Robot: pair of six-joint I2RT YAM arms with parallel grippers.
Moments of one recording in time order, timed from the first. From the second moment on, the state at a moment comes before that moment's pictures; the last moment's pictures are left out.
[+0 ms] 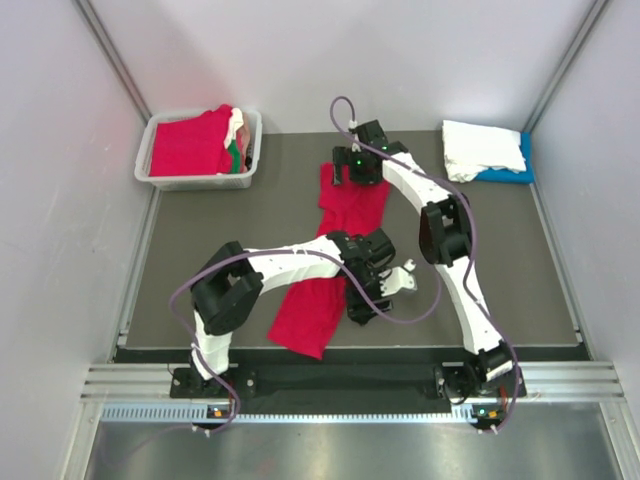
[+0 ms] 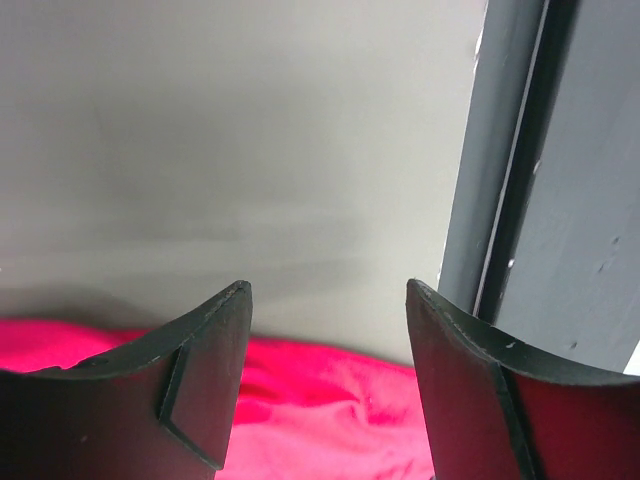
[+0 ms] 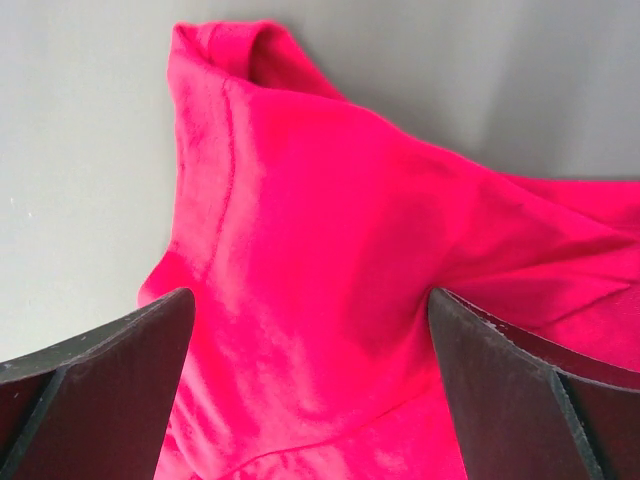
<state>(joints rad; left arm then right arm) -1.01 1.92 1.40 -0.78 0.39 0.41 0.42 2.58 2.37 -0.66 -0.16 0.31</state>
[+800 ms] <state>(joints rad) -0.61 1.56 1.08 -0.92 0.33 0.50 0.45 2.27 2.02 -0.62 0.11 0.18</state>
